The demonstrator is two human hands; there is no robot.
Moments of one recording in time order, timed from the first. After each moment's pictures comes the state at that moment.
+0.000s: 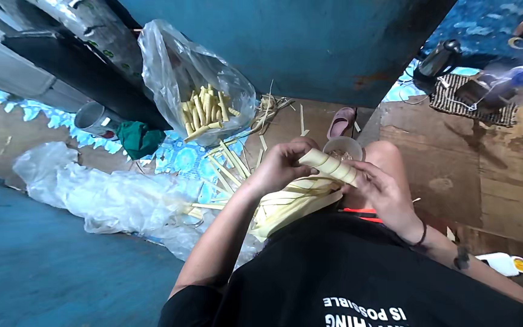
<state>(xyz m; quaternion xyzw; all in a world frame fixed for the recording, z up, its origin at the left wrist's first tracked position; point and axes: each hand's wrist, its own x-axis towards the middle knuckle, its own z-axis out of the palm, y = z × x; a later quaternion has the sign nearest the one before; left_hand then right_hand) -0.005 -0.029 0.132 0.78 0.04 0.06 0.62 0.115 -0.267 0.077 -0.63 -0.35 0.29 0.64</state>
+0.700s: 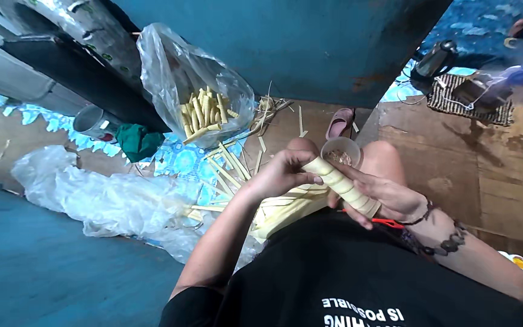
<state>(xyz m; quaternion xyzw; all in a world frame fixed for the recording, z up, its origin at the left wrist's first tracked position) -0.006 -0.035 0.130 0.77 -0.02 0.01 0.64 0.149 -0.260 0.090 -0.31 -0.30 0.71 0.56</state>
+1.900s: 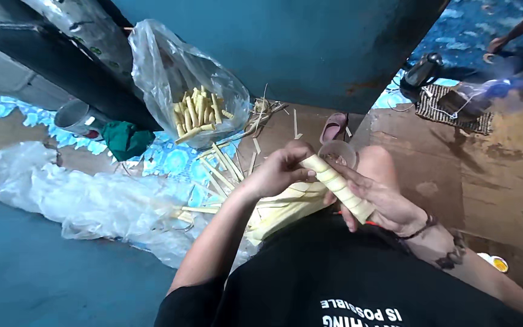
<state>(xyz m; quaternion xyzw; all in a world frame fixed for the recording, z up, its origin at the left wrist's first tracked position) -0.007 -0.030 0.135 0.76 0.01 0.01 0.64 0.128 -0.264 0.108 -0.43 -0.30 0.60 0.61</state>
